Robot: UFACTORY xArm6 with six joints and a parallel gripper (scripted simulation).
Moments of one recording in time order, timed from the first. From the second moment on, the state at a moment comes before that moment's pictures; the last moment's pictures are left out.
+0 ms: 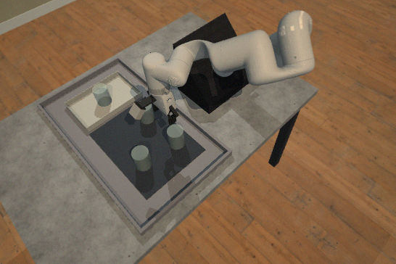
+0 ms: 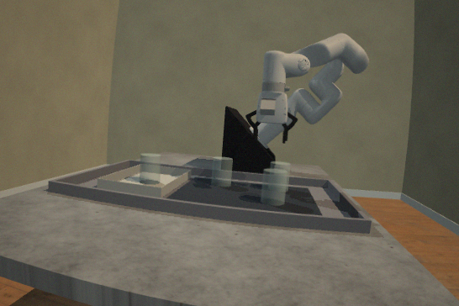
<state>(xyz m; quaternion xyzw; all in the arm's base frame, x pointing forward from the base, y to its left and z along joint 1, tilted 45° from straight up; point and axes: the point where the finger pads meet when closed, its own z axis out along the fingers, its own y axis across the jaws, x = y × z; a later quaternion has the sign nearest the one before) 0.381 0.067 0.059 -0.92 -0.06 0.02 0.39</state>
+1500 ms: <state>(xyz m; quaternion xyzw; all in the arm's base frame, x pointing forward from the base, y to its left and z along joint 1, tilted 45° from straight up) 0.361 0.155 0.029 -0.92 -0.06 0.02 0.39</state>
